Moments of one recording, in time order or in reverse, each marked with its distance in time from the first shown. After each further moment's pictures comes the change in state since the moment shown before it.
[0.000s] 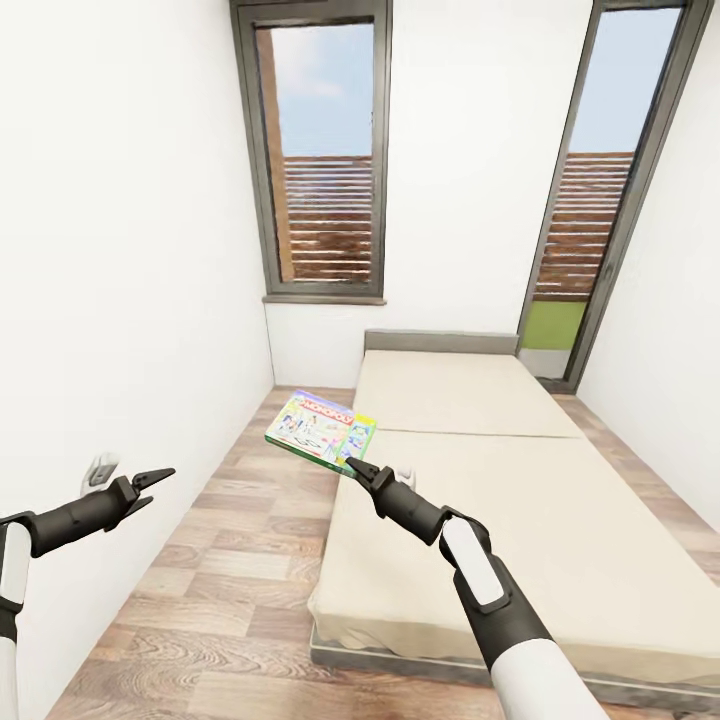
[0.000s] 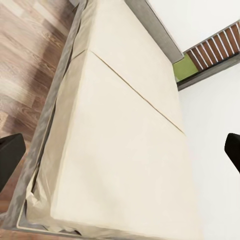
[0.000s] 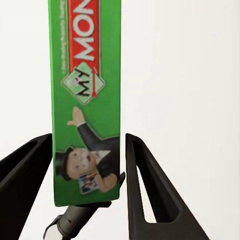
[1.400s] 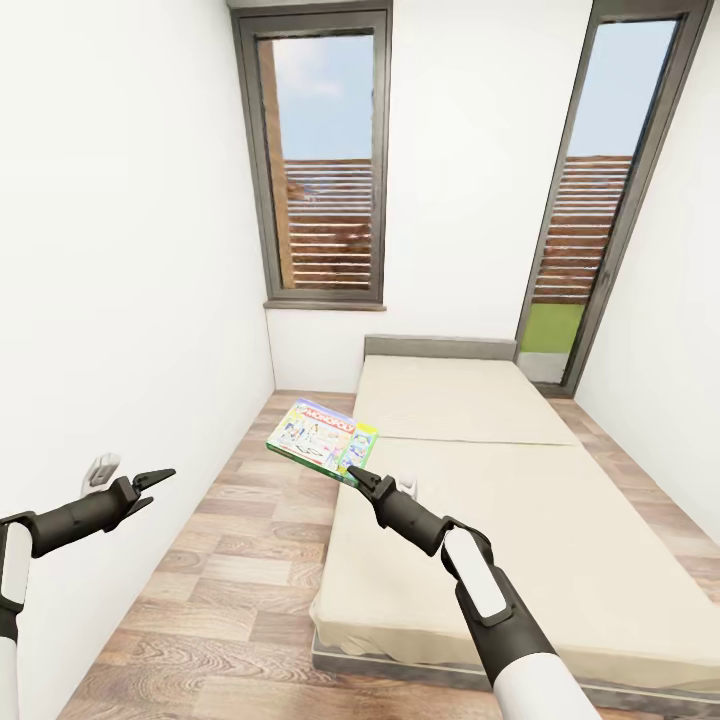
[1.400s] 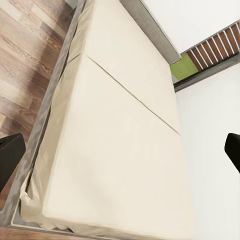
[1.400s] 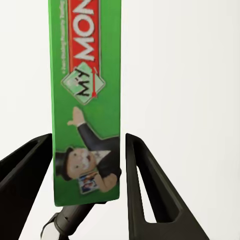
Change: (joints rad) left arm 0.000 -0.001 -0.001 0.000 -0.002 0.000 0.005; right arm 0.034 0.000 -0.006 -0.008 -0.001 -0.002 -0.001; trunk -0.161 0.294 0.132
